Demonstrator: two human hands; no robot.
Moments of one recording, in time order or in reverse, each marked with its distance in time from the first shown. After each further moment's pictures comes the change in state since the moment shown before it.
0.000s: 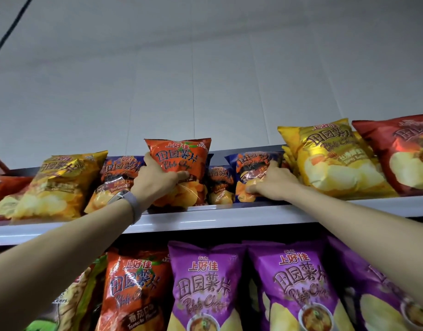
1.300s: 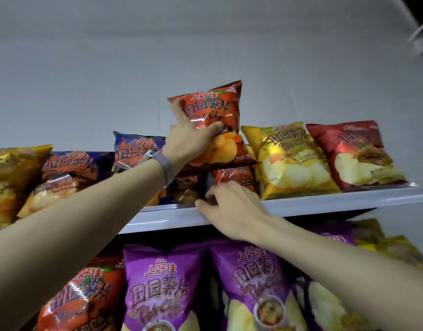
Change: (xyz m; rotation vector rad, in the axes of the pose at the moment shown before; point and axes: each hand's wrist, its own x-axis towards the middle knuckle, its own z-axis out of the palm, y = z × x) left_hand -0.006 0.130 0.081 -0.279 -0.086 0.316; right_hand -0.105 -0.011 -0.004 -0.137 0.088 -0.390
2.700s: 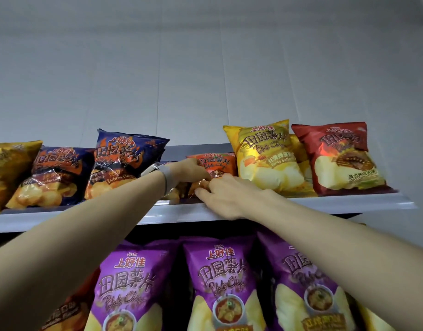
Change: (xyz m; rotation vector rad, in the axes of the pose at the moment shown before) left_hand -0.014 -0.009 0.068 0.389 -0.550 -0.349; right_hand 0.016 0.062 -0.043 -0.111 -0.292 -0.118
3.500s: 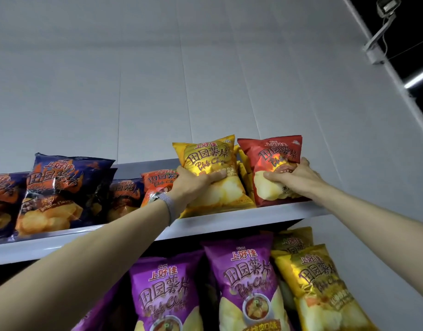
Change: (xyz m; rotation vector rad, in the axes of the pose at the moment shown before) left_hand 0.006 0.096 0.086 -0.629 0.180 0.080; right_hand -0.075 0.267 -0.039 0.666 0.424 0.756
